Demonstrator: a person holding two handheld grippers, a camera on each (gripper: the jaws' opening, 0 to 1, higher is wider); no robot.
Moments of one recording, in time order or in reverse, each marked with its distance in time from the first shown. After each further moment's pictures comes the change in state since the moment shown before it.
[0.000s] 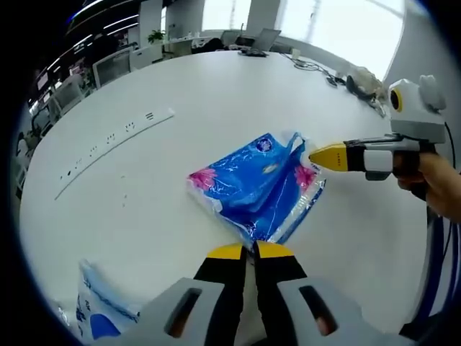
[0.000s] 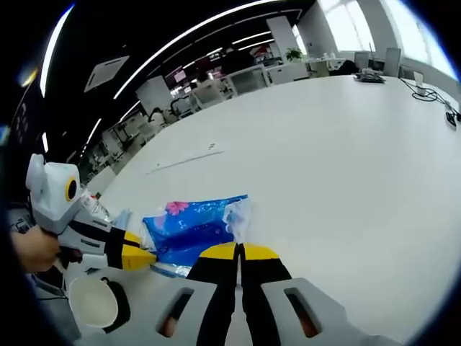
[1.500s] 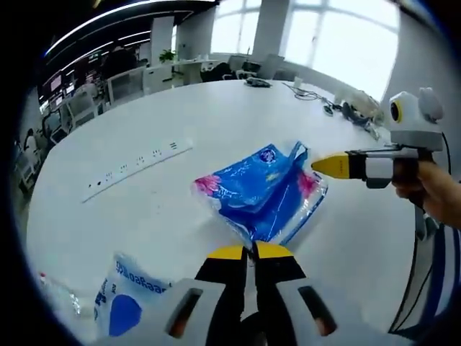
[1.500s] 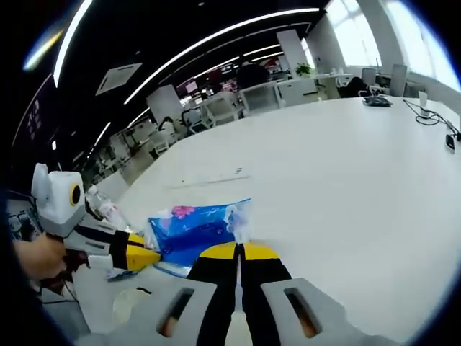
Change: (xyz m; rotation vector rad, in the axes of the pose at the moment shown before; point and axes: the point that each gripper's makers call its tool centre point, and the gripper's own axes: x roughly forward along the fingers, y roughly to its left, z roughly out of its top) left arm -0.049 0.006 0.017 0.005 -0.120 0.025; right arm -0.037 0.048 0.032 -0.054 -0.071 0.039
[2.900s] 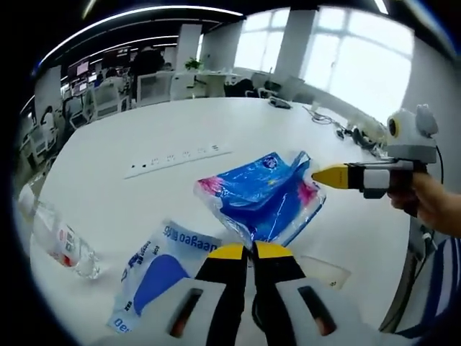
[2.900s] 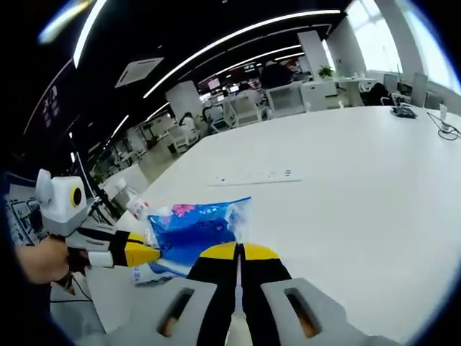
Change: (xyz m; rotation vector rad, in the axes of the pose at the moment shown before) left arm -0.088 0.035 -0.021 -0.122 -0.130 0.054; right arm 0.002 0.090 0.002 -0.056 0.006 0.087
